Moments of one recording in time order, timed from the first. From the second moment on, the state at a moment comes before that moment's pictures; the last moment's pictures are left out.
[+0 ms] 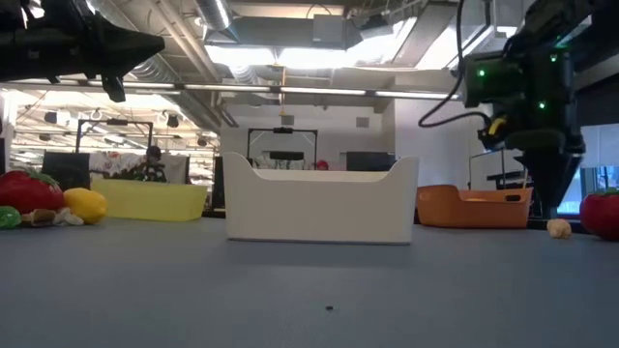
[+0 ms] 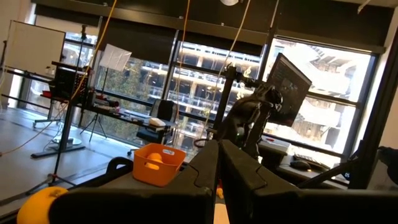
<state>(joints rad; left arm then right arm) 0.03 0.02 0.01 0.32 -0.30 -0.18 -0.33 1.18 0.65 -1.02 0.05 0.51</state>
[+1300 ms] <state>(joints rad) 0.03 0.02 0.01 0.33 -0.30 -0.18 -0.40 1.18 0.59 -0.90 -0.02 0.46</state>
